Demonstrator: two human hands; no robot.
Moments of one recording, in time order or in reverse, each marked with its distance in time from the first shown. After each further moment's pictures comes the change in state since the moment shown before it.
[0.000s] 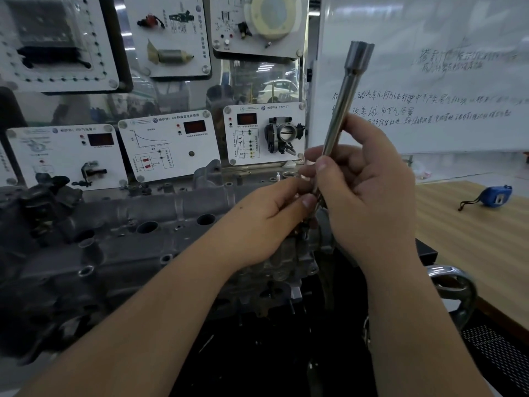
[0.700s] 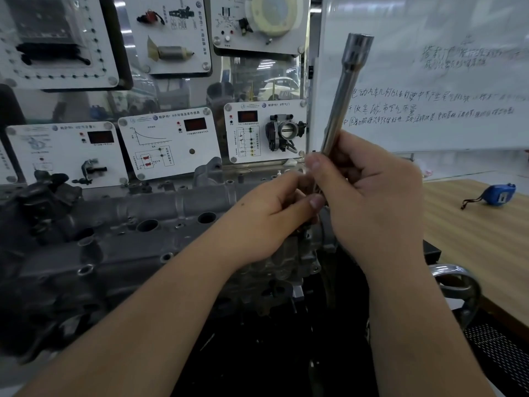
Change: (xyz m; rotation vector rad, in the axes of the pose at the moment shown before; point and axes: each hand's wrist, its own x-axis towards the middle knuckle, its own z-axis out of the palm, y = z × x) left_hand 0.001 0.001 0.001 -0.068 -0.020 -0.039; right_hand -0.001 -0.002 0.002 -0.236 0.028 -0.058
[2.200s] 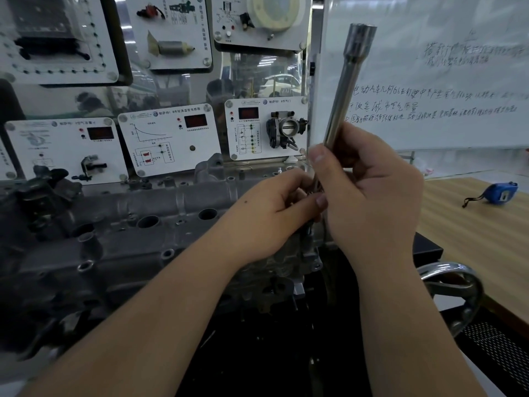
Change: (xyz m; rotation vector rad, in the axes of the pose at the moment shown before) left_hand -0.003 0.007 0.001 0.022 0.038 -0.024; right_hand -0.004 0.006 0.013 0.122 0.132 0.028
